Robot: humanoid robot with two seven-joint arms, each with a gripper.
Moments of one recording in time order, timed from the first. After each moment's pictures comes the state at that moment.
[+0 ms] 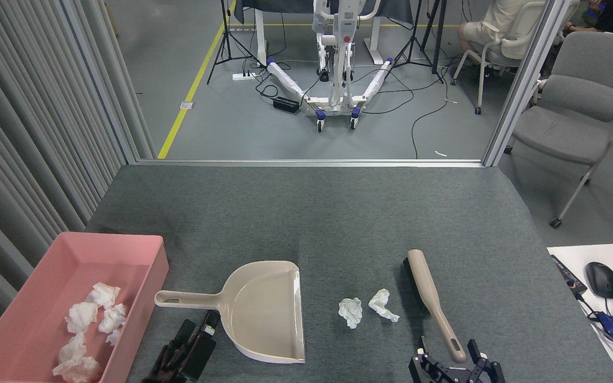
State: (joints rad) left arm 0.18 0.19 -0.21 -1.66 -0.51 -0.20 0.08; right arm 0.19 0.02 0.00 -1.53 1.44 0.01 -0.05
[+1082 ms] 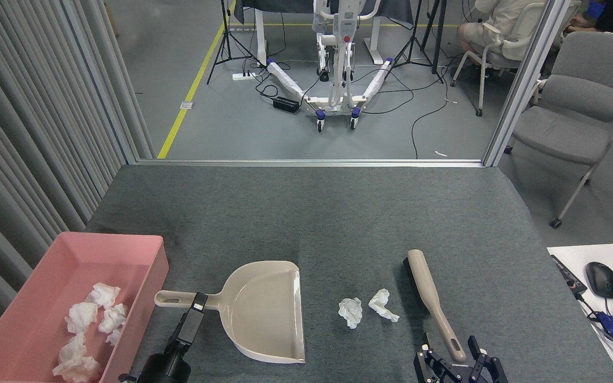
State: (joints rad) left arm -0.06 0.15 -0.22 -1.21 -0.27 -0.29 0.14; right arm 0.16 0.01 0.00 -1.48 1.44 0.02 -0.05
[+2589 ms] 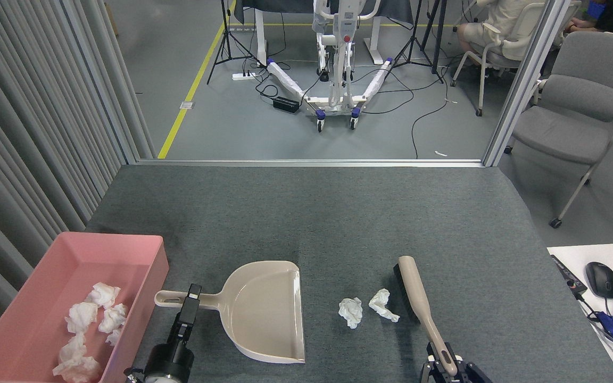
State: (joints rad) left arm -0.17 0.07 -0.13 -1.00 -0.28 -0.37 0.17; right arm 0.25 0.01 0.01 -1.56 1.43 -0.08 -0.04
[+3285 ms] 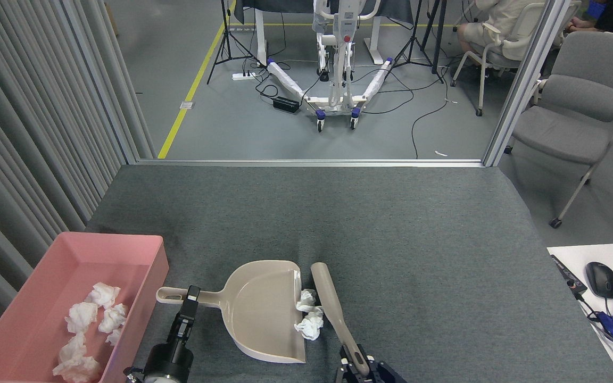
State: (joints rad) left arm -0.17 0.07 -0.12 -0.98 -0.29 -0.41 0.17; right arm 0.19 0.16 0.28 -1.52 1.44 -0.02 0.01
